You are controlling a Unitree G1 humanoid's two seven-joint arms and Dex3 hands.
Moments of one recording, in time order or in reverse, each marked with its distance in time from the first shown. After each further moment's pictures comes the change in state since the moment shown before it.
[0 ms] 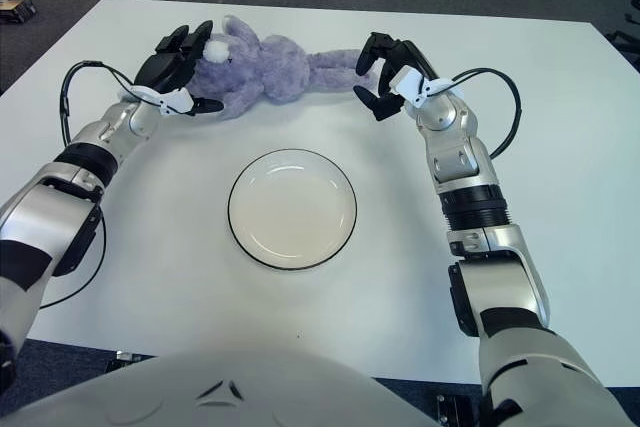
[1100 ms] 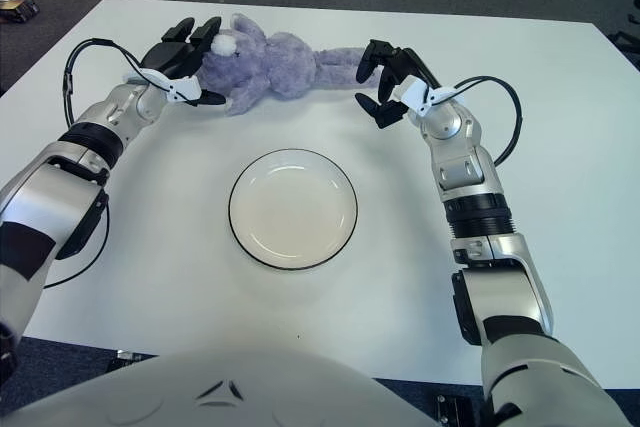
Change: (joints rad) left arm -0.086 -0.035 -0.052 0.067 0.002 0.076 -0.032; right arm 0.048 -0.012 -0.023 0.000 0.019 -0.101 0.032
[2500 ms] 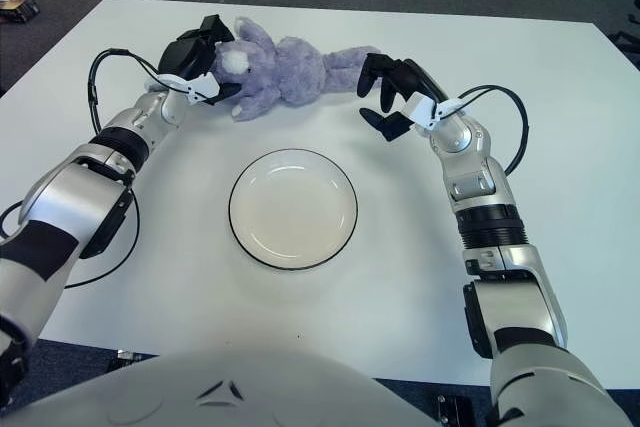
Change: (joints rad) left arm -0.008 -0.105 0.067 0.059 -0.081 -0.056 0.139; right arm 0.050 -0.044 -0.008 0.018 0.014 -0.146 0.037
